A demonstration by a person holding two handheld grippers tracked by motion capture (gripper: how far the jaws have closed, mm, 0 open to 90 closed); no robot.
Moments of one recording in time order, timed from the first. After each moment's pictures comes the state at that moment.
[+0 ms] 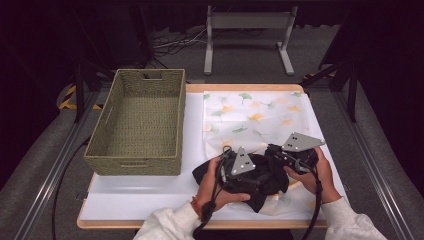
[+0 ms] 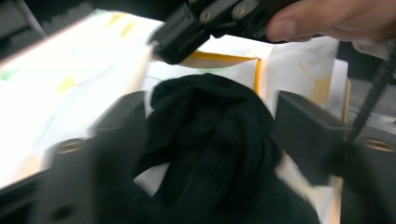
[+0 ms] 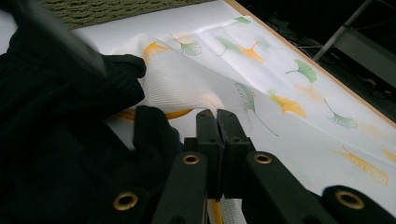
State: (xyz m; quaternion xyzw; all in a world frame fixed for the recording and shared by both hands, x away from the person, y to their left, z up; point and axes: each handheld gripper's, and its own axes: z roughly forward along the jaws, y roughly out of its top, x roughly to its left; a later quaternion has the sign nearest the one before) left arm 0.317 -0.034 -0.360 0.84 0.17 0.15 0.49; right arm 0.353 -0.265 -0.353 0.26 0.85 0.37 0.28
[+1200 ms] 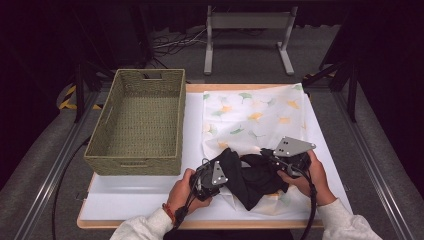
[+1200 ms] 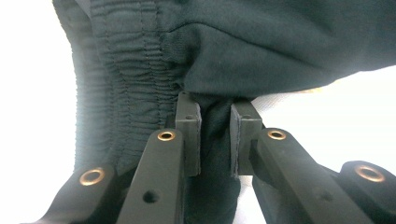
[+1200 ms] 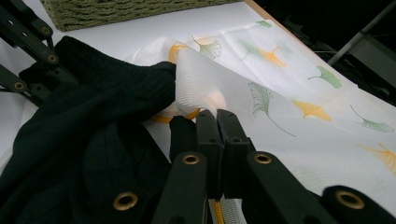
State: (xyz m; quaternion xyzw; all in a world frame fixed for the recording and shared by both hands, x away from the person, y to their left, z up) left arm 0.331 0.016 -0.428 0.91 0.18 0.15 0.33; right arm 0.346 -0.246 -0.355 0.23 0.86 0.37 0.27
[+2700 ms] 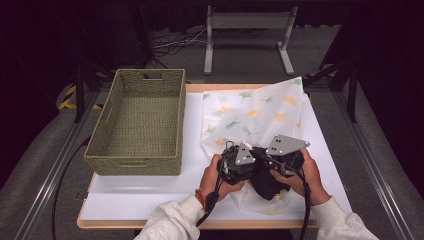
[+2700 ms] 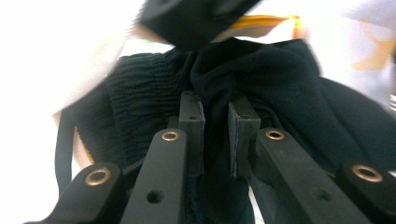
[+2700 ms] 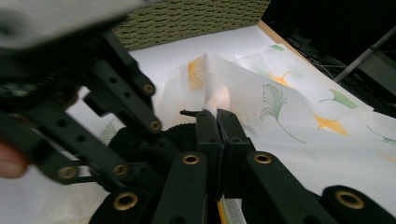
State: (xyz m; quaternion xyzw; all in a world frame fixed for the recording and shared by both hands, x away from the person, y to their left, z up) left arm 0.358 -0.054 -0.396 0.86 0.21 0.12 0.45; right arm 0.342 -0.223 -0.339 0.21 0.86 0.38 0.26
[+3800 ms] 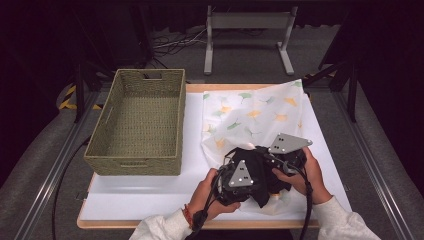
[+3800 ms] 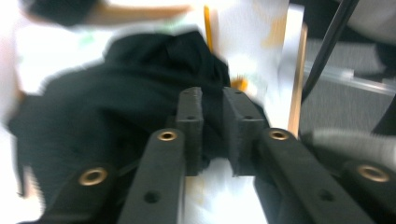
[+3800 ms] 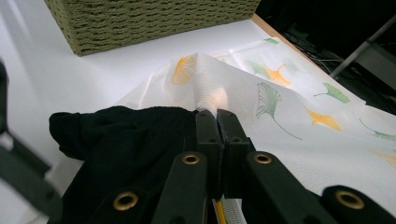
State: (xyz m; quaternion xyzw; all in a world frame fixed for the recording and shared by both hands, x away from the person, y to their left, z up) left arm 0.306 -0.040 -0.385 0.89 0.13 0.08 0.42; right arm 0.346 -0.230 -0.341 0.22 0.86 0.38 0.26
